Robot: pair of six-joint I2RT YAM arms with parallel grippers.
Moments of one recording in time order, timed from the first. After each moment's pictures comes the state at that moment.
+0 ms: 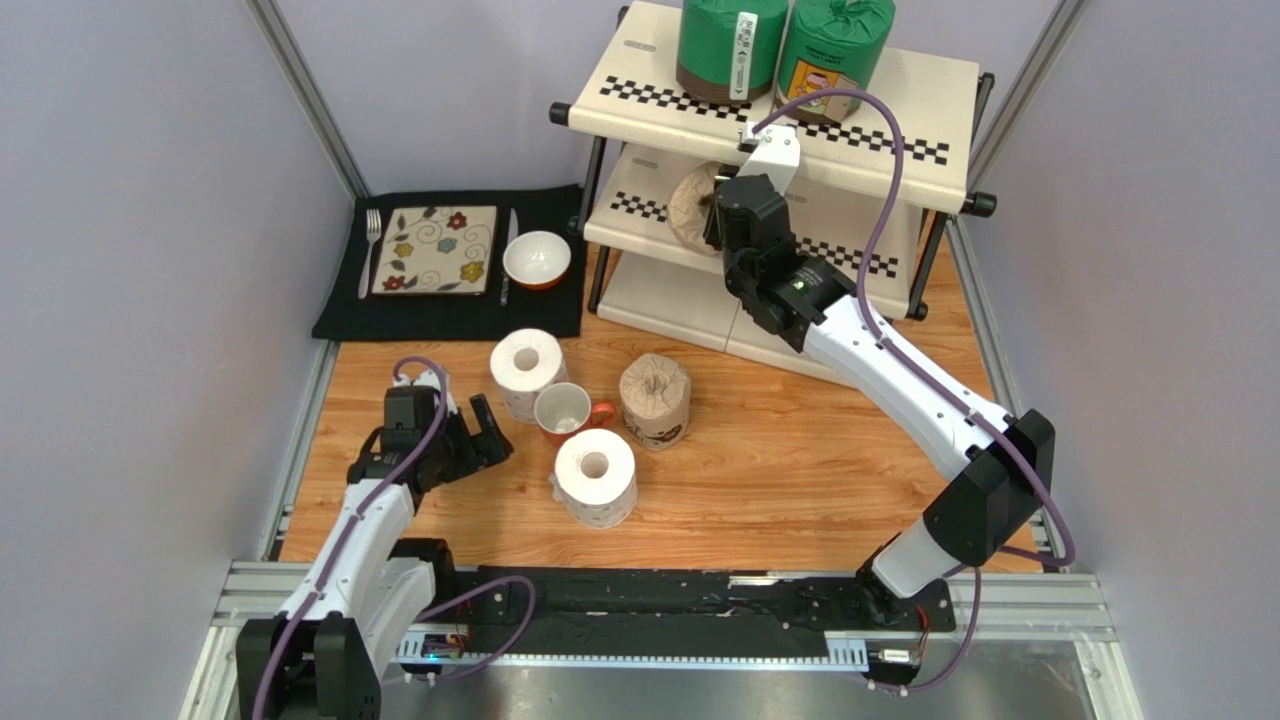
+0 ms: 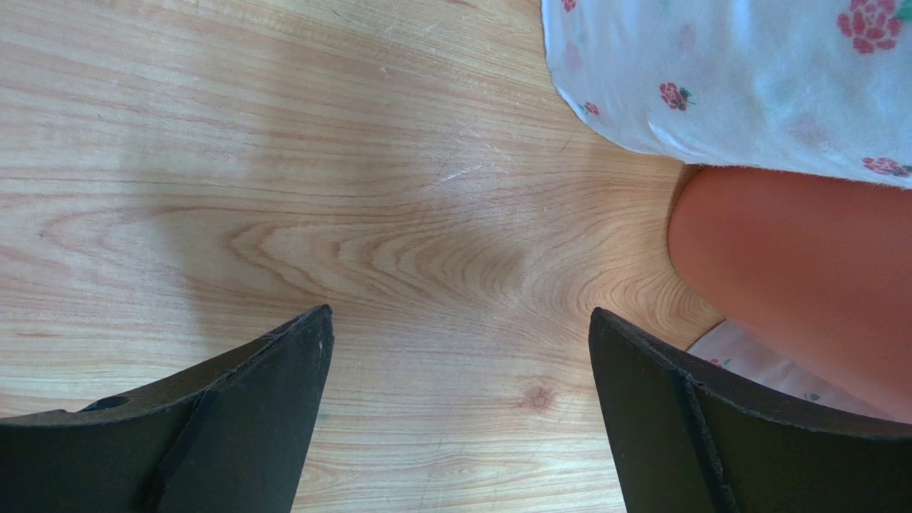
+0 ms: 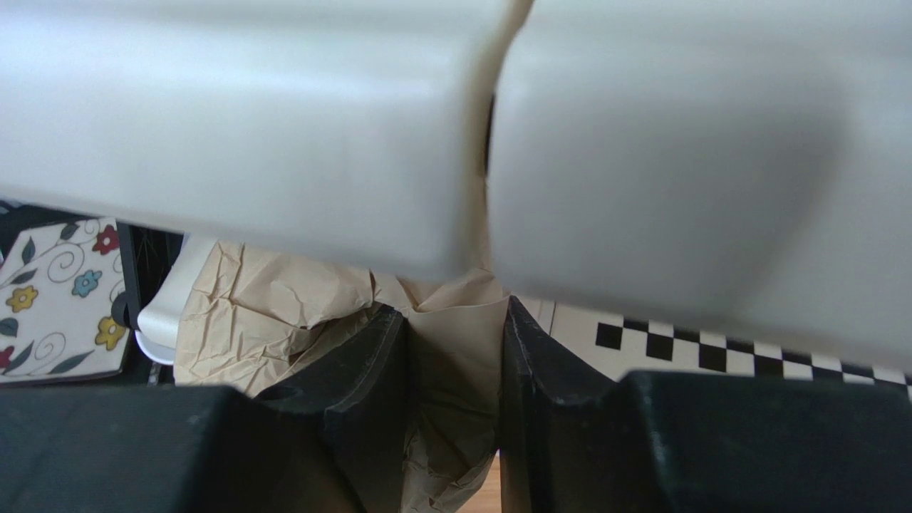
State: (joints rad) left arm 0.01 0.83 0.35 -0.43 0.18 -0.39; right arm 0.67 1.55 1.54 -0.24 0.68 0.32
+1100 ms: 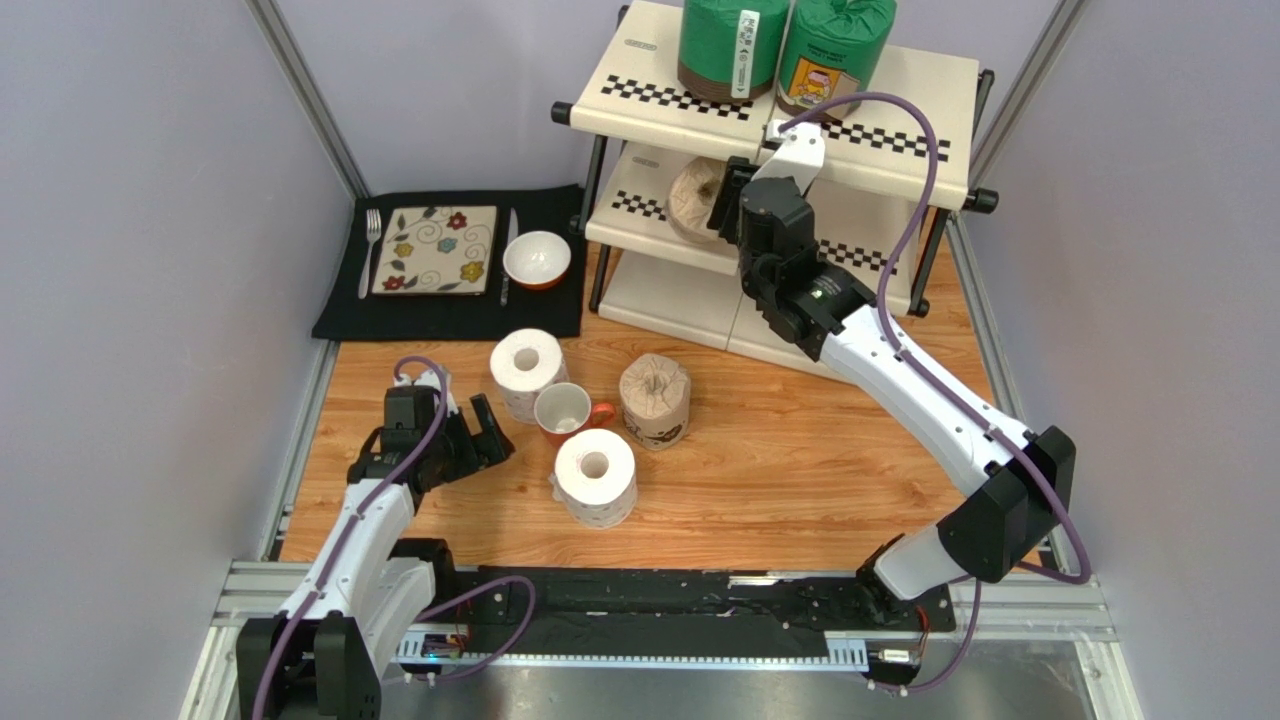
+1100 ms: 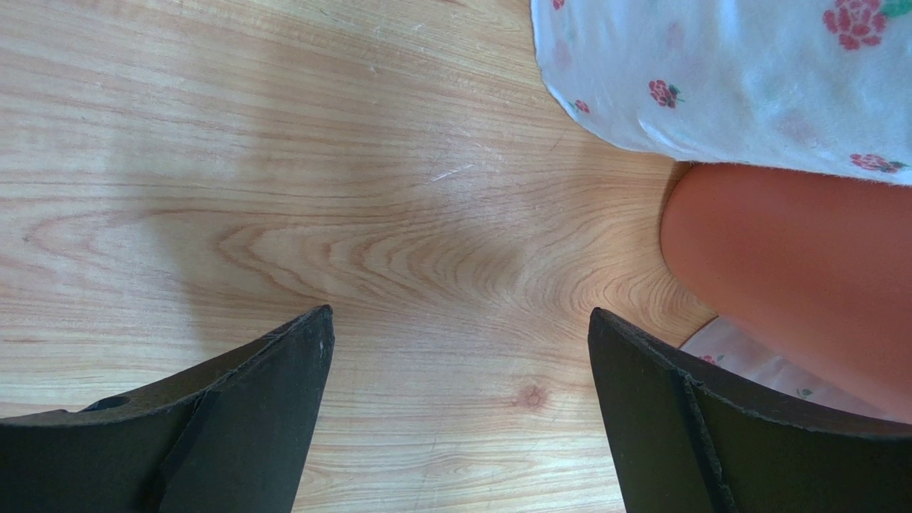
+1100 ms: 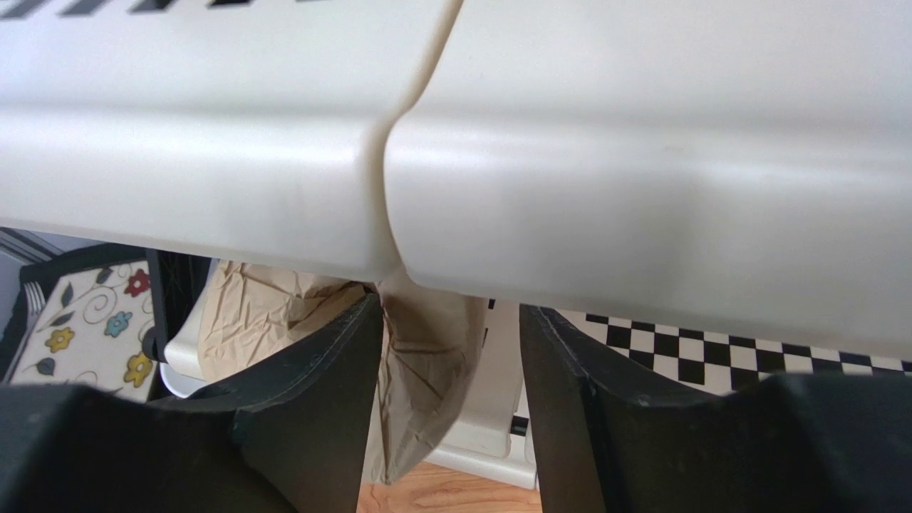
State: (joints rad) left arm 0.01 0.83 0.35 -0.43 0.20 -0.39; right arm 0.64 1.50 1.48 -0.13 0.67 0.30
